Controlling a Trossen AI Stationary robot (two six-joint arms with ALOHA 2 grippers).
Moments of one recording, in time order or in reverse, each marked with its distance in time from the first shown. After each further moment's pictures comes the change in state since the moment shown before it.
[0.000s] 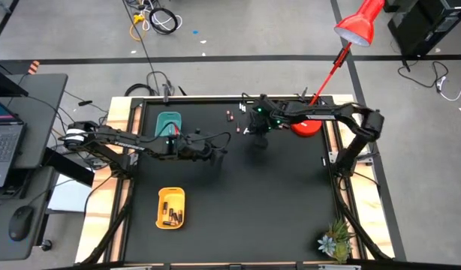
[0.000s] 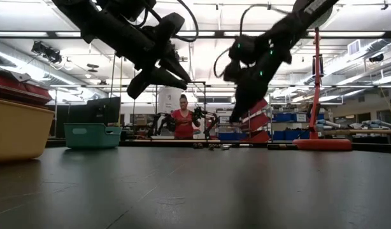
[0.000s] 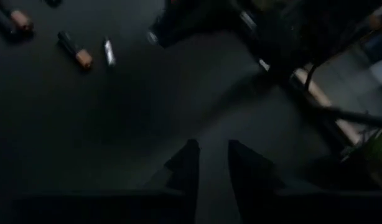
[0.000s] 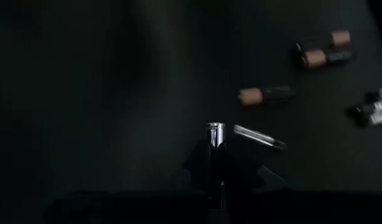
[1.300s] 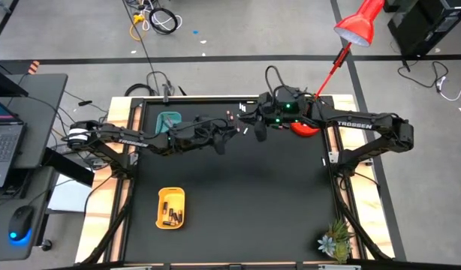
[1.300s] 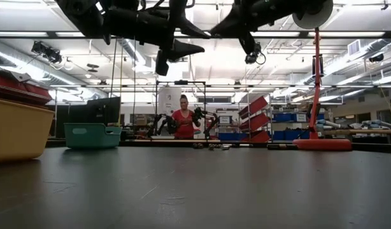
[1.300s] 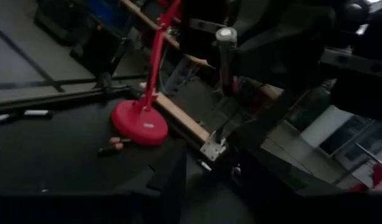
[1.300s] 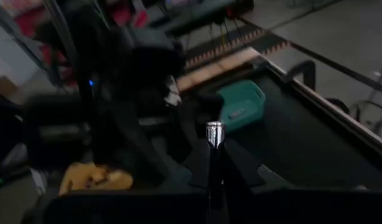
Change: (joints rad) left arm 0.068 0.039 0.001 0.521 -0.015 0.201; right arm 0.129 -0.309 0.012 0.340 0.022 0.547
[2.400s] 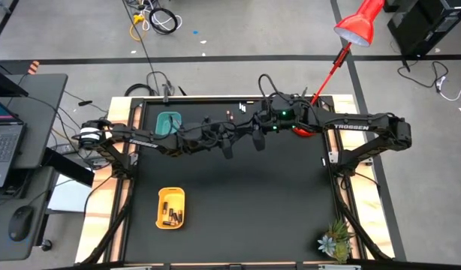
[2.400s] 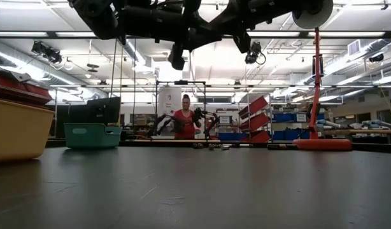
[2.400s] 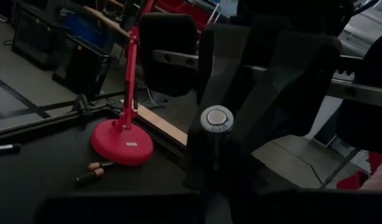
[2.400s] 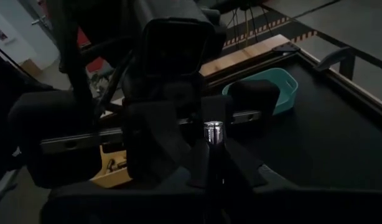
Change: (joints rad) left arm -0.006 0.111 0.099 0.094 0.009 0.121; right arm 0.081 0.032 0.004 -0.025 -0.028 -0.006
